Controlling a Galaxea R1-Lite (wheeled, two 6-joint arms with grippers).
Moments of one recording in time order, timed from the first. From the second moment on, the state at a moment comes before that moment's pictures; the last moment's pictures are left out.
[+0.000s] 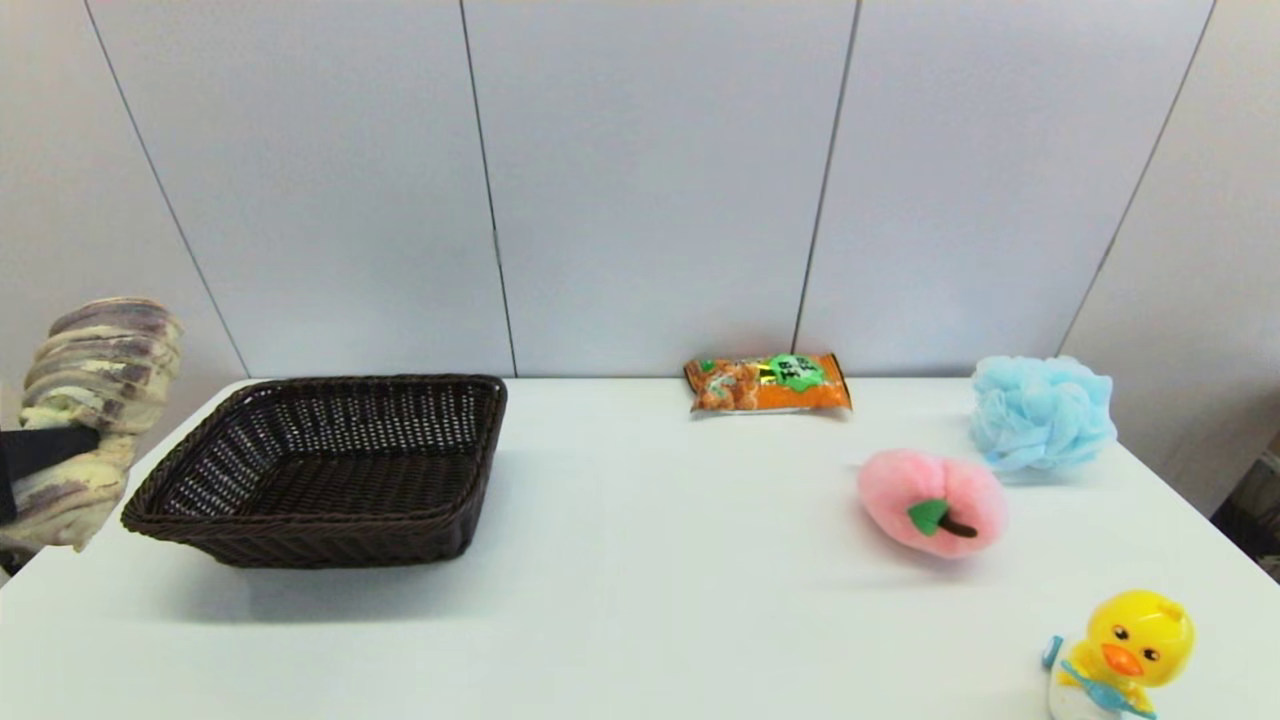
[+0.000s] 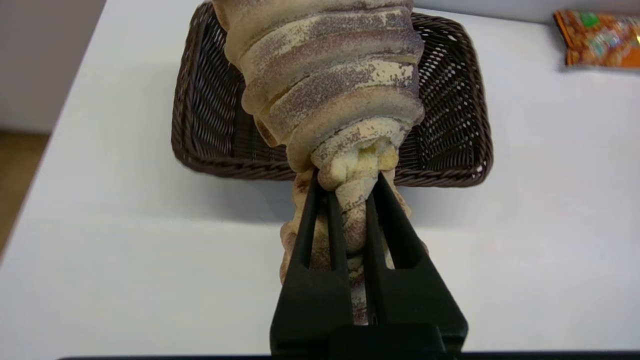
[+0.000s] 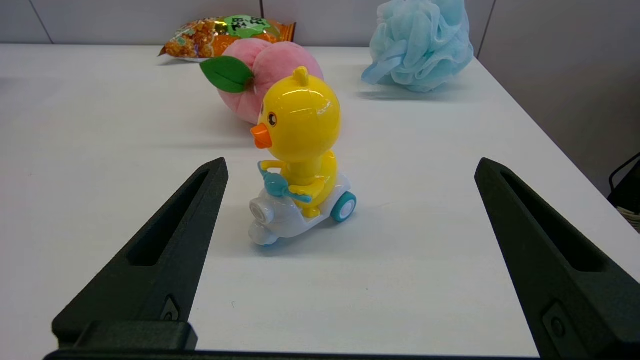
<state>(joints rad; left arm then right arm) -0.14 0.99 -0.97 0.46 0.11 -0.18 0.00 0.00 0.00 0.00 0.01 -0.01</state>
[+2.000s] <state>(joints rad) -0.27 1.12 -0.97 0.40 -0.07 -0.08 0.00 0.00 0.00 0.00 0.01 -0.01</state>
